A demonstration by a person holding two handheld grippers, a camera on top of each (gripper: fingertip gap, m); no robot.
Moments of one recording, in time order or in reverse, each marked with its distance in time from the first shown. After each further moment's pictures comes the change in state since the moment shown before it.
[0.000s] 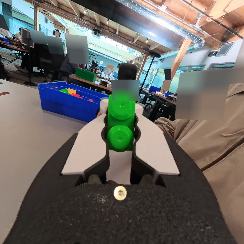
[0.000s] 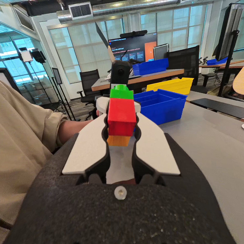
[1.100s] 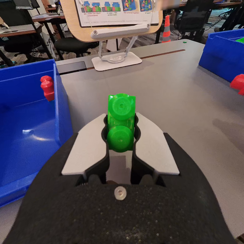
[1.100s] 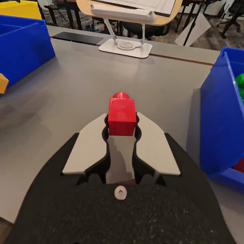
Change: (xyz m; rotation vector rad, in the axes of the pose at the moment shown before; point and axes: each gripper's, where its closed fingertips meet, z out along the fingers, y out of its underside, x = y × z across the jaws) left arm -0.044 0.056 -0.135 -0.206 -1.345 0.222; right arm 0.054 0.081 -0.143 -0.355 1.113 -0.038
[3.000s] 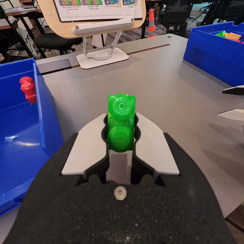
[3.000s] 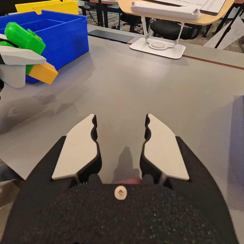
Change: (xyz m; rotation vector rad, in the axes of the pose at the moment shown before) left arm 0.016 0.002 0.000 -0.028 0.104 0.022; right arm -0.063 0.011 -0.003 0.011 -0.169 -0.044
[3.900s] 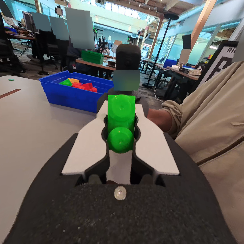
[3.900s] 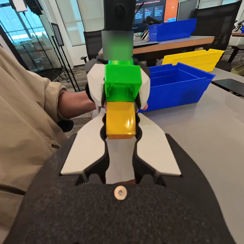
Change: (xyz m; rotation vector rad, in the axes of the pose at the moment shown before) left arm 0.123 -0.094 -0.028 0.166 1.151 0.007; right arm -0.096 -0.093 -0.004 0.162 -0.995 -0.137
